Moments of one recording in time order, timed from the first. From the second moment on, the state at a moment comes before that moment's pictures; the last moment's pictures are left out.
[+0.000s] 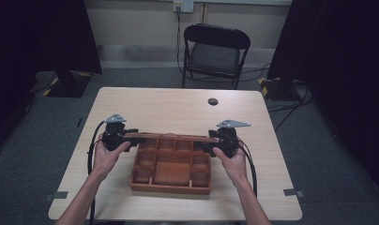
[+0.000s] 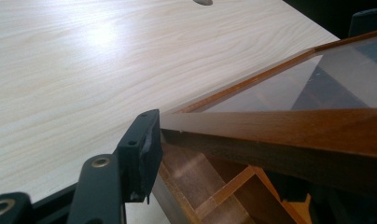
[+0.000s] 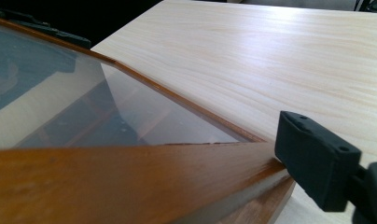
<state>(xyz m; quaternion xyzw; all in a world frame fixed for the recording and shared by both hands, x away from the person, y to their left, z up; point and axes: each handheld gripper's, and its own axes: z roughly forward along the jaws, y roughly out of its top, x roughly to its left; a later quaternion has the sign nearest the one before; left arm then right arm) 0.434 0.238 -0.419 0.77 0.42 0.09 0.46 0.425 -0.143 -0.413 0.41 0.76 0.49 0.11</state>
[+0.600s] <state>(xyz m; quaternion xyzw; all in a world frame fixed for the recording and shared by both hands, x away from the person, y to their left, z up) 0.414 0.243 -0.415 0.77 0.41 0.10 0.49 0.411 -0.154 -0.414 0.43 0.75 0.48 0.11</state>
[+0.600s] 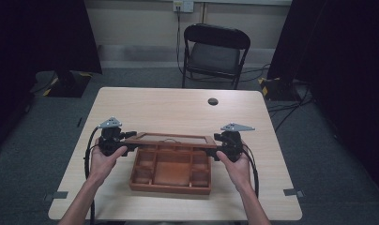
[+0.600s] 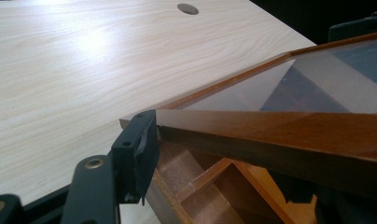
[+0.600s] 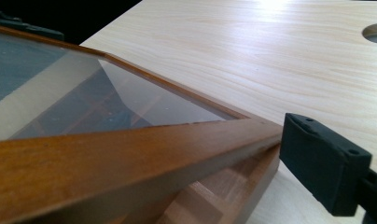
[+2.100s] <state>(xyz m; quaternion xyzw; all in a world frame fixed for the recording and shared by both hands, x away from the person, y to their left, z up) 0.367 0.249 -0.430 0.77 0.39 0.10 0.49 0.372 -0.172 -0.430 0.44 0.75 0.47 0.12</state>
